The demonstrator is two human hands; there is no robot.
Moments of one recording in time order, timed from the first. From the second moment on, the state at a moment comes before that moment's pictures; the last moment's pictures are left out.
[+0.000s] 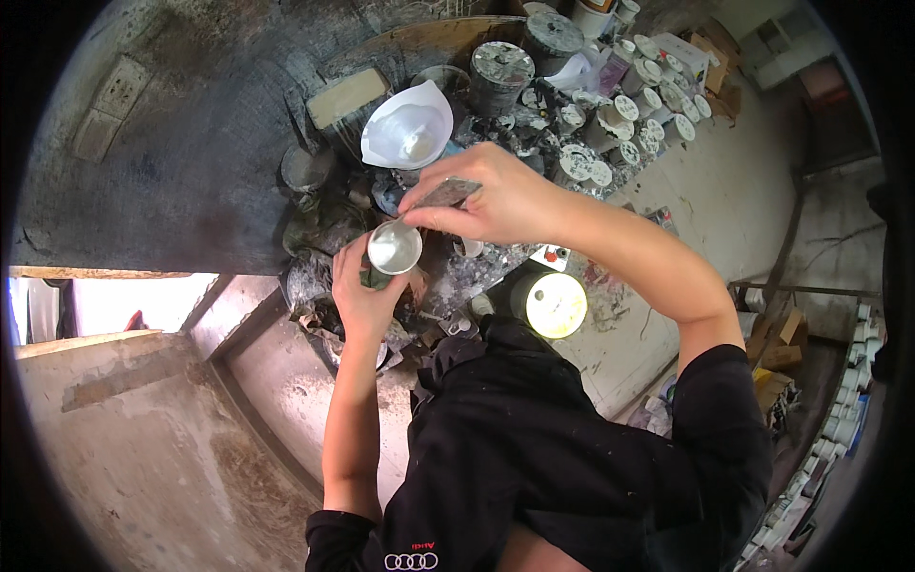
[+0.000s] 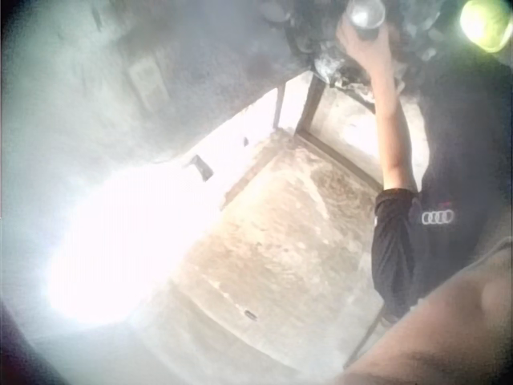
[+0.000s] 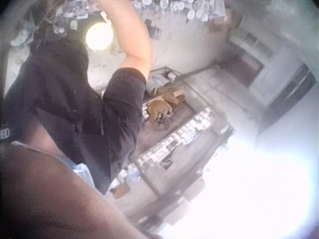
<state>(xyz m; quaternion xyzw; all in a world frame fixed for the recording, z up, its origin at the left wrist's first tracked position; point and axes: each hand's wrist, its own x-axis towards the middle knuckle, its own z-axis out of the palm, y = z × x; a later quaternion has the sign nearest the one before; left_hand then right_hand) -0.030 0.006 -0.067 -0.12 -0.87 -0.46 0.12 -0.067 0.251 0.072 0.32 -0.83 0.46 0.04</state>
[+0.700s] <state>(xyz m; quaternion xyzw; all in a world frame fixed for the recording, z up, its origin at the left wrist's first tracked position) -0.050 0.009 -0.047 -0.13 -0.88 -0.43 0.17 -0.087 0.259 0.084 0.30 -0.84 0.46 0.04</state>
